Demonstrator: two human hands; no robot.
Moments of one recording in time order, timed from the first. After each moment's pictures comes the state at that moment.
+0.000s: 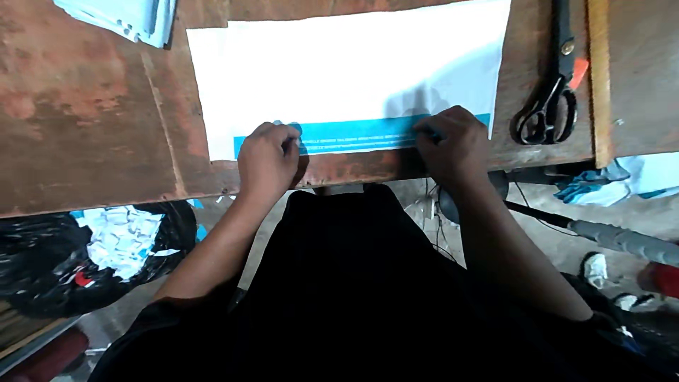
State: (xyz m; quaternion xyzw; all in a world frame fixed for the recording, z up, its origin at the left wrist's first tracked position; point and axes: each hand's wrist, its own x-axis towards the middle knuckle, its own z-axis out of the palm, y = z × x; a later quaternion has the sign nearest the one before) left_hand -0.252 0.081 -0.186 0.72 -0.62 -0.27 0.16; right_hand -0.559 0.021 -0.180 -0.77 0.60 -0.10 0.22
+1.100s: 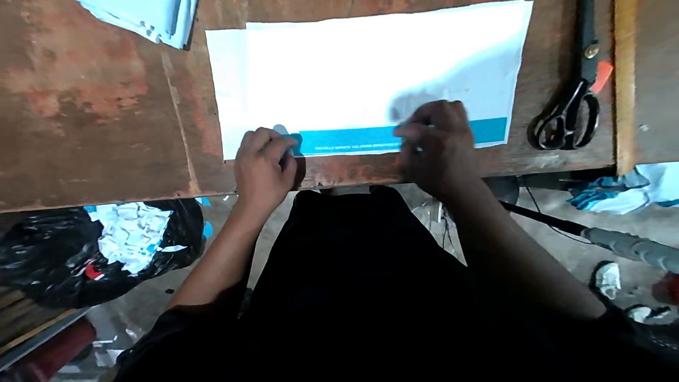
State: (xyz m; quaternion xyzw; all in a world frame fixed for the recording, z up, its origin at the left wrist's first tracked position) left_hand -0.224 0.106 -0.199 0.69 -0.67 -0.18 0.21; right_hand -0.527 0.021 -0.183 -0.86 0.44 -0.16 0.19
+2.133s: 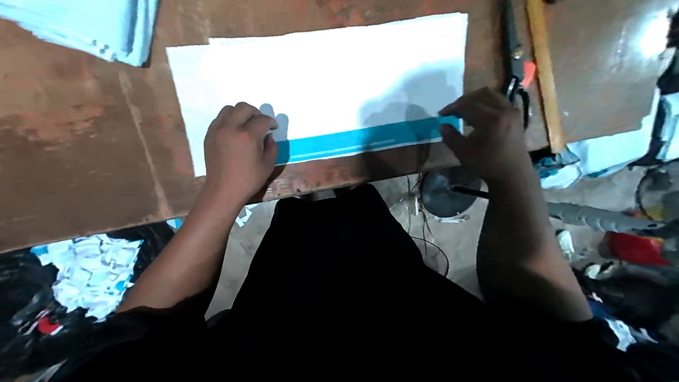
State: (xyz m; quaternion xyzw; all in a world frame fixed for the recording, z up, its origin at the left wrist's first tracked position) left_hand -0.225 0.055 -0.172 0.62 -0.74 -0.20 0.15; right_hand -0.620 0.006 -0.142 -0.81 0.55 -0.07 0.19
